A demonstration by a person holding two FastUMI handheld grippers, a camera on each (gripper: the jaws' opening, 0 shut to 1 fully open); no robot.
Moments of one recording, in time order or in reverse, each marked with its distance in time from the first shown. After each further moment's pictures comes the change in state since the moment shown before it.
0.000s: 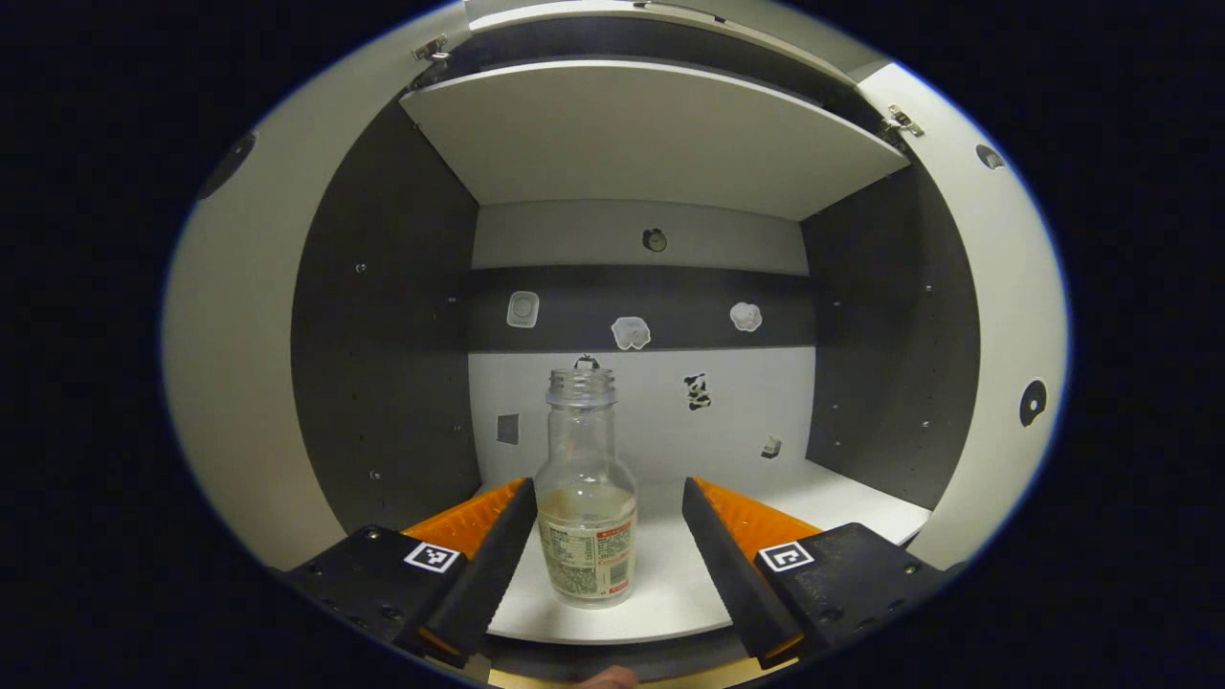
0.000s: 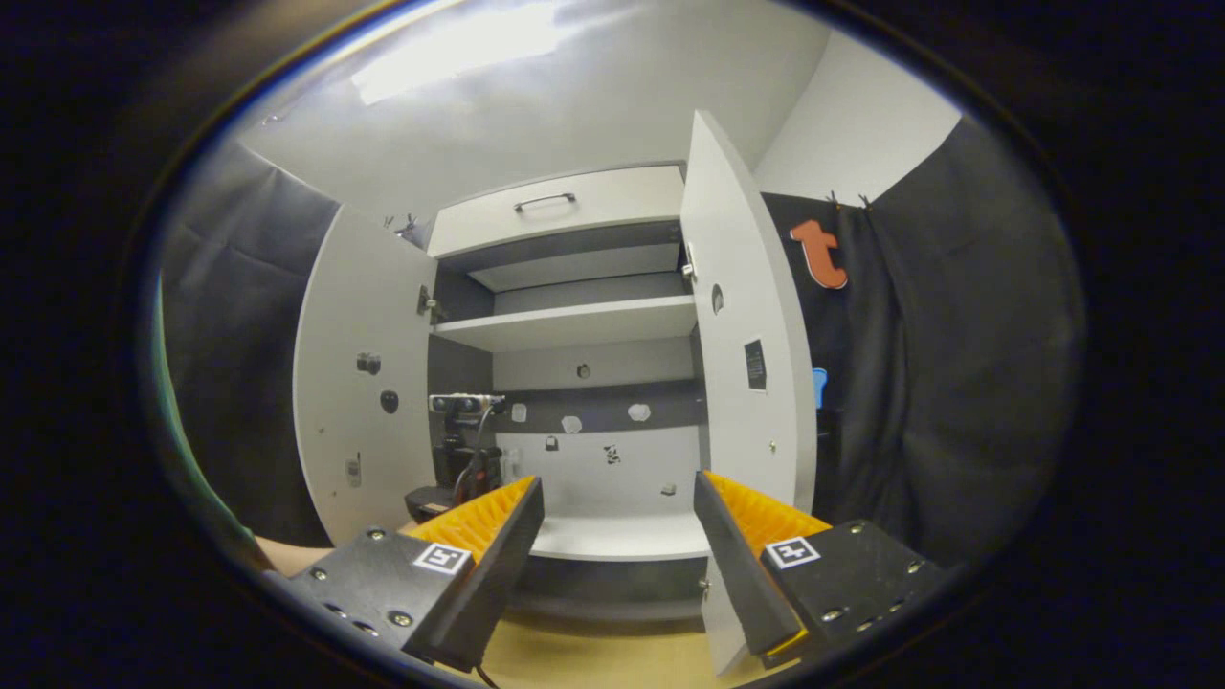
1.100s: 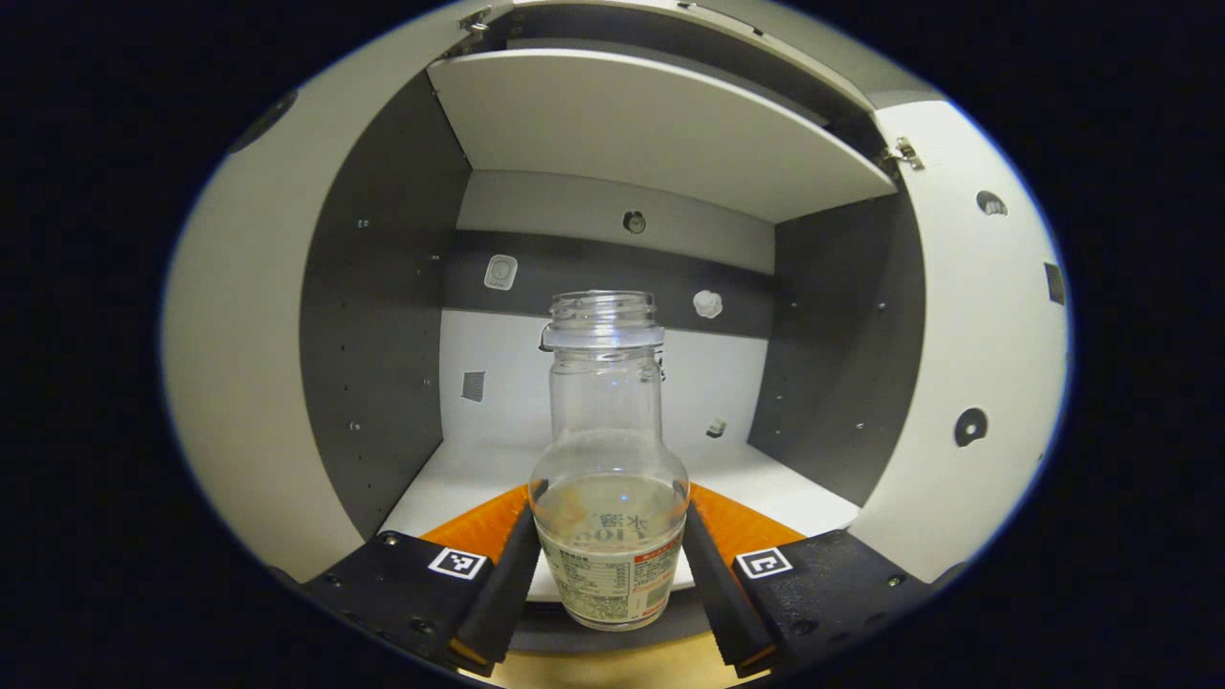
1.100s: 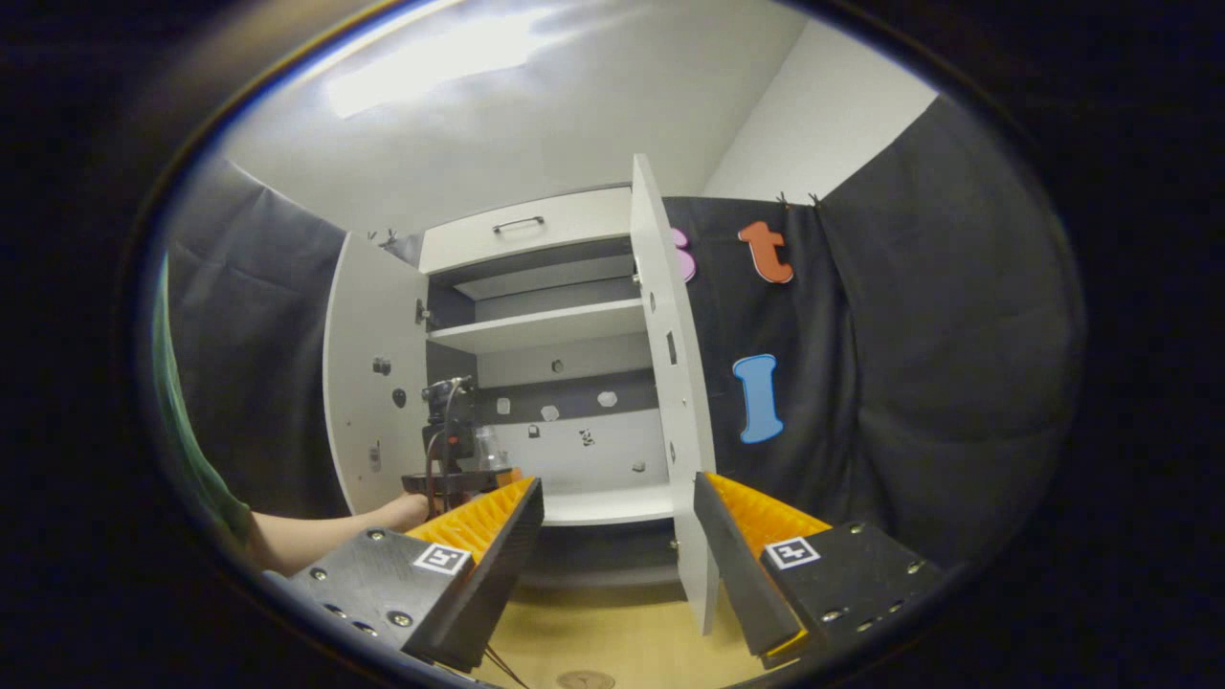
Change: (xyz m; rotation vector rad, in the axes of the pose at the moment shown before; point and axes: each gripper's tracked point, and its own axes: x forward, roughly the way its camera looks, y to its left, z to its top) left arm -0.073 -0.023 -0.001 -0.145 0.085 -0.172; right arm -0.126 -0.031 -0.009 0.060 0.028 -0.085
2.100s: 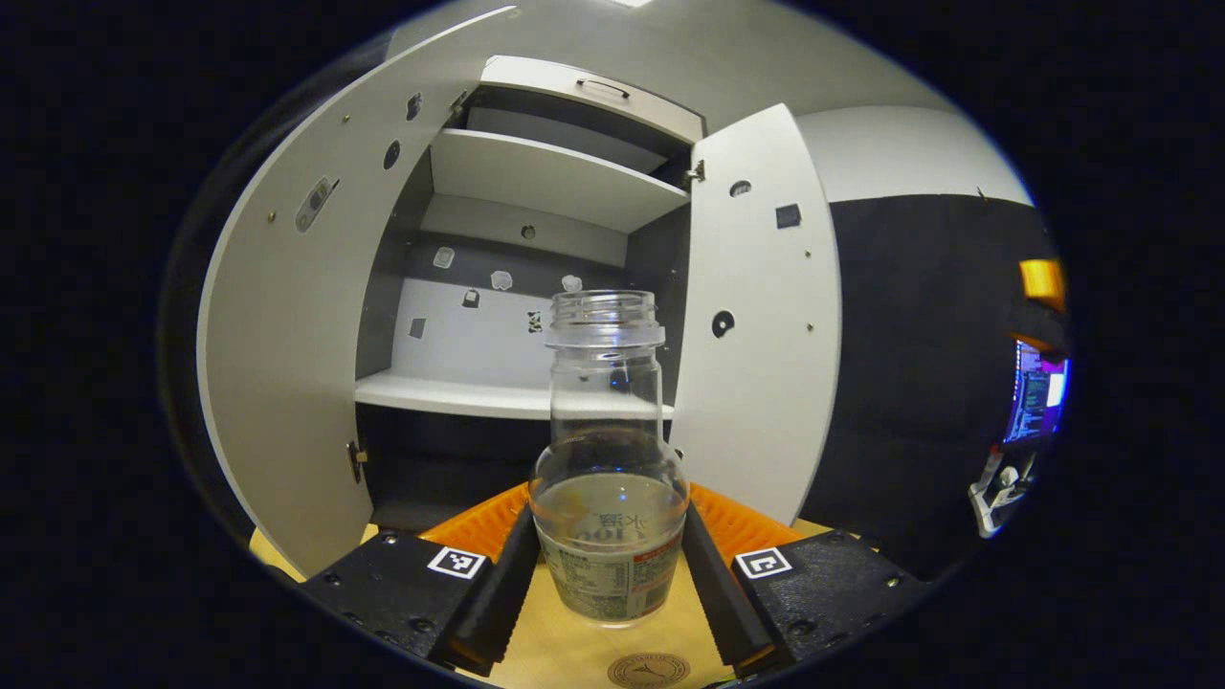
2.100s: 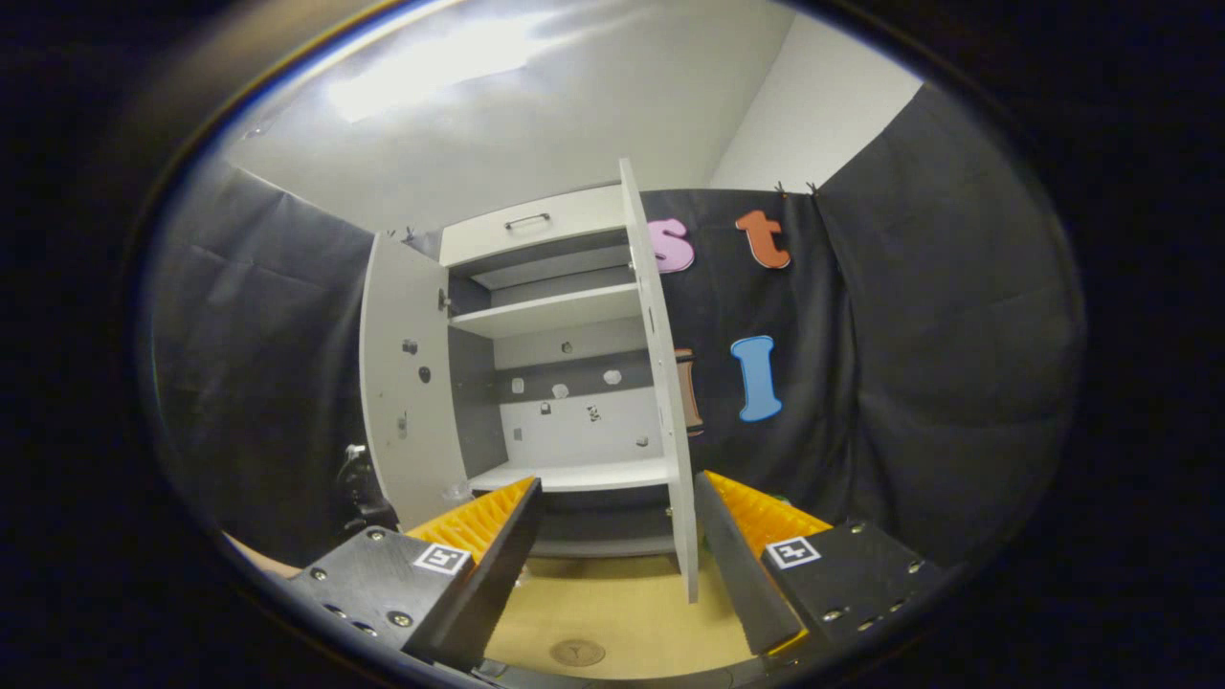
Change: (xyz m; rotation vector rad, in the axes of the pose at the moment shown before) left arm -0.212 -0.113 -0.169 0.036 -0.070 -0.274; right arm -0.067 -0.034 -0.038 0.004 0.040 0.052
